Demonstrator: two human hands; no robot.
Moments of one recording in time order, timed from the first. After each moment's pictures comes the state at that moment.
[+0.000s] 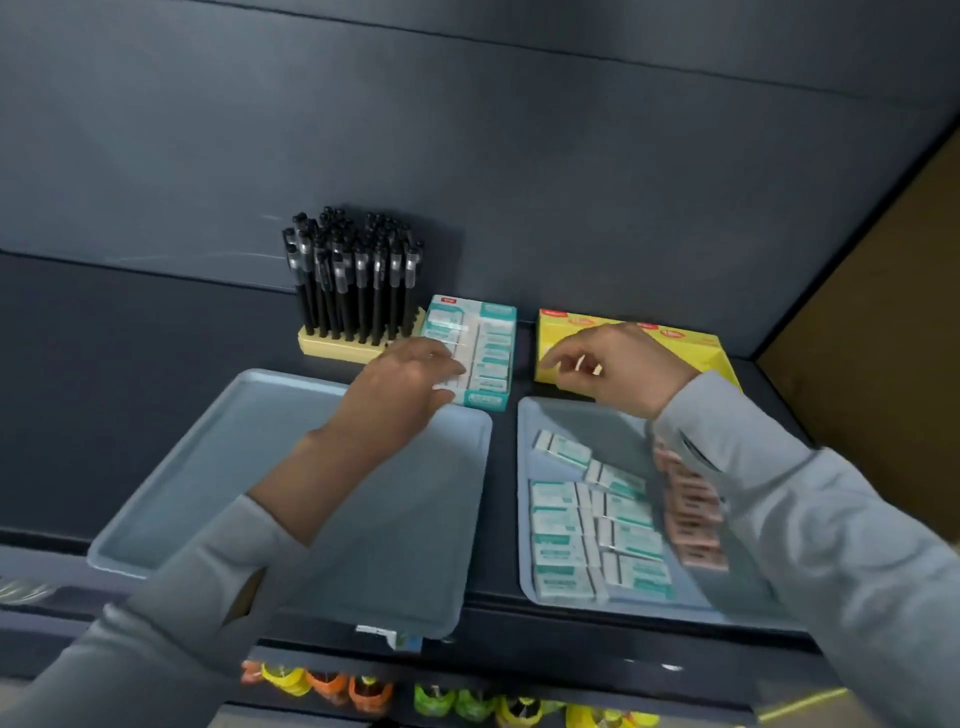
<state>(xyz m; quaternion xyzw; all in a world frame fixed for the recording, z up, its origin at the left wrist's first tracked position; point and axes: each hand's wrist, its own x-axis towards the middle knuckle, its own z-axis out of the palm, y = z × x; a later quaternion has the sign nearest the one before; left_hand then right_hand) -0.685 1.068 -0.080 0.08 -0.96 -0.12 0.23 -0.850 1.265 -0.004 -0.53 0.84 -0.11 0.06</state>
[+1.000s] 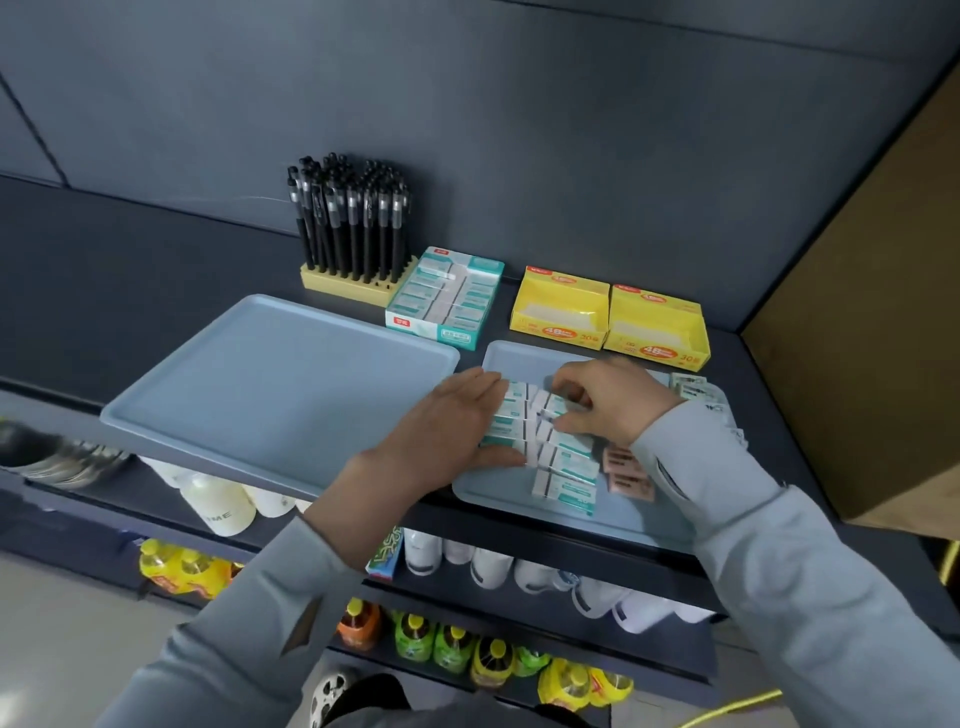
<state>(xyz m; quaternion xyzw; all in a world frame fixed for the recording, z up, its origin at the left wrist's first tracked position) -0.670 1.215 -0.090 0.09 -0.99 -0.12 0.07 -0.831 1.343 -0.040 -0.51 0.85 -0.01 0.13</state>
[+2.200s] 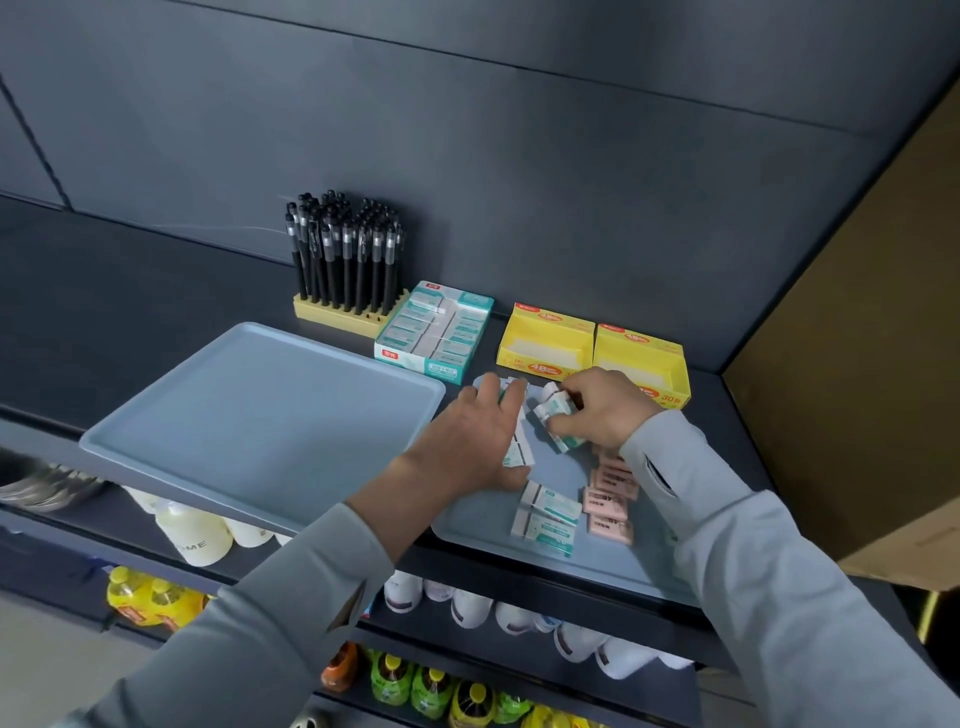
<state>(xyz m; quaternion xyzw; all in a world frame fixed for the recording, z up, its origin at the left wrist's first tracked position) -0.720 1.219 -0.103 0.11 -0.98 0.05 0.13 -0.851 1.331 -0.025 -0.44 0.88 -0.09 0.16</state>
